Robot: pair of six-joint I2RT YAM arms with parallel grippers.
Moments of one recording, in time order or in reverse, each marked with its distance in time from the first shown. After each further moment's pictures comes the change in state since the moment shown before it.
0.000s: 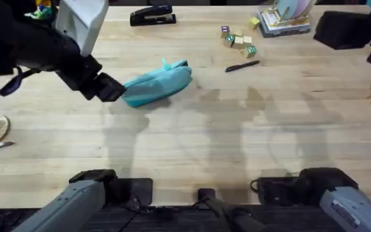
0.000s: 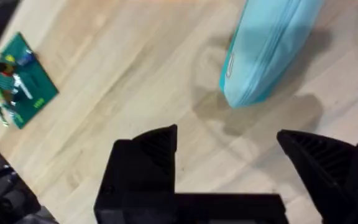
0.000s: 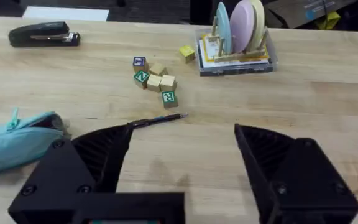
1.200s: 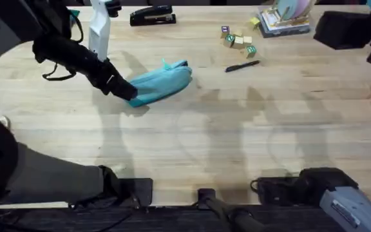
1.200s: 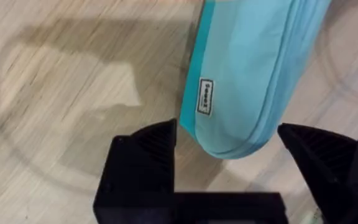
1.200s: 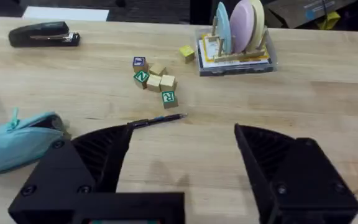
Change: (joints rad) left arm 0.170 0.513 0.000 0.050 0.404 0.140; right arm 0.000 0.000 0.000 0.000 0.000 0.000
